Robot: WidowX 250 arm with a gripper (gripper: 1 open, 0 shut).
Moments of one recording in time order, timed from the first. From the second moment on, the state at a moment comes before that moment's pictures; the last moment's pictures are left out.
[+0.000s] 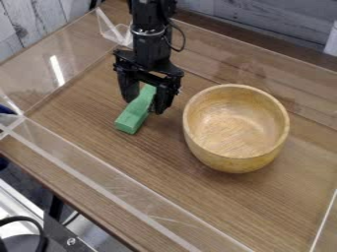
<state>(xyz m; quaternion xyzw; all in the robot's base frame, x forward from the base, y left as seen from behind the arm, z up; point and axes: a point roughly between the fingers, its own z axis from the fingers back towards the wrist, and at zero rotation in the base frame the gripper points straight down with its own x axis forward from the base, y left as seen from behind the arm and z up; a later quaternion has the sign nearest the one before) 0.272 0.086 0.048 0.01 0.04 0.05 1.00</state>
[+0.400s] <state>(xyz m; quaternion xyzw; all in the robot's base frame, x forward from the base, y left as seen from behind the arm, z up) 0.275 0.086 0.049 0.01 0.03 0.05 1.00</state>
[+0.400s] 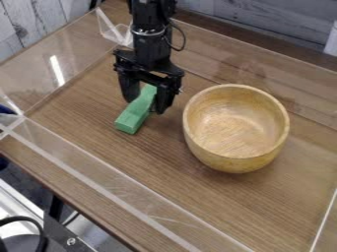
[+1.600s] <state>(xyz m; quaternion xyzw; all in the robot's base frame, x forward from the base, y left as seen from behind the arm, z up) 0.284 0.091 0.046 0.01 0.01 0.06 1.00</state>
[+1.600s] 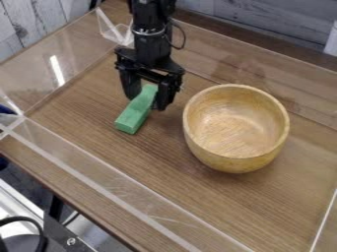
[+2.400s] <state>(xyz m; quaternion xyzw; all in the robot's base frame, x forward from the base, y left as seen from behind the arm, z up) 0.283 0.099 0.032 0.01 0.02 0.07 1.00</state>
